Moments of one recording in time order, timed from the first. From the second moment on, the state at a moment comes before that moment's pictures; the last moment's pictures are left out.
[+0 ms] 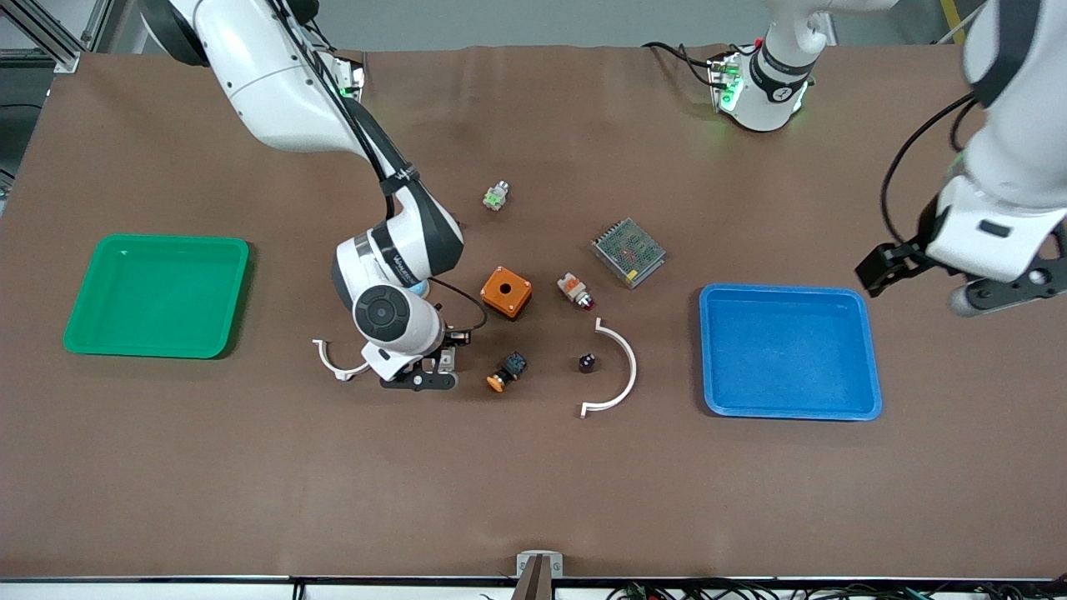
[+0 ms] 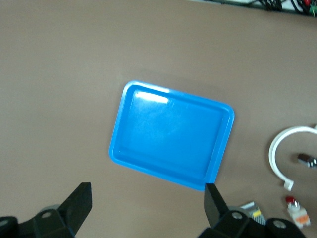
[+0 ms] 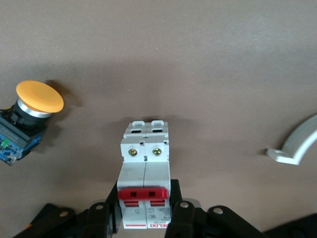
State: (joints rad) left arm -0.09 0.17 -0.10 -1.37 0.15 1.57 -0.37; right arm 0.50 0.76 0.00 -1.45 0.11 2.07 0.47
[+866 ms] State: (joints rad) left arm 0.02 -0.03 -0.10 -1.57 -0.01 1.53 -0.24; right arm 0.49 0.58 -0.04 -1.34 -0.02 1.96 0.47
